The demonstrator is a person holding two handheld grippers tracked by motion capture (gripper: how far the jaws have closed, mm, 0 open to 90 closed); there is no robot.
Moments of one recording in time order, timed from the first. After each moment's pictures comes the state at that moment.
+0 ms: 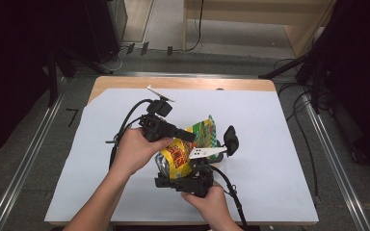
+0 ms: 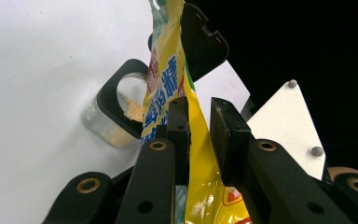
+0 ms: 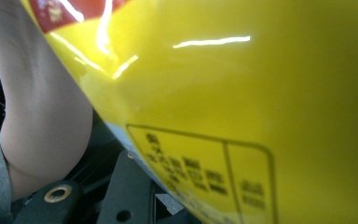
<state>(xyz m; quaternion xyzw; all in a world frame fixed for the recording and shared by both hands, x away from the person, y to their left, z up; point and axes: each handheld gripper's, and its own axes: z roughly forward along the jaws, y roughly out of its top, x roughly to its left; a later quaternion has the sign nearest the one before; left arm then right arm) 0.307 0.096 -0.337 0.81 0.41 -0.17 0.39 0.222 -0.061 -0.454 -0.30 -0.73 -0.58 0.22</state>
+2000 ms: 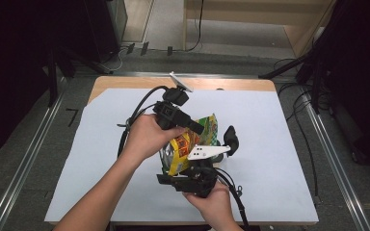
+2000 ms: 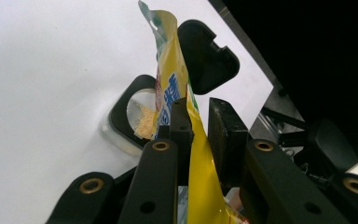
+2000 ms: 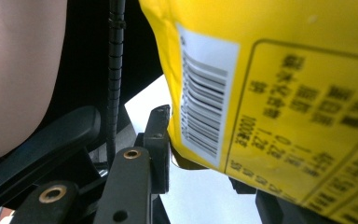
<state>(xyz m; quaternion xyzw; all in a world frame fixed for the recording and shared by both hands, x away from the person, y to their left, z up) 0.326 0.063 -0.313 0.84 0.41 -0.14 0.33 0.211 -0.063 -0.422 -0.30 -0.77 -0.56 0.11</state>
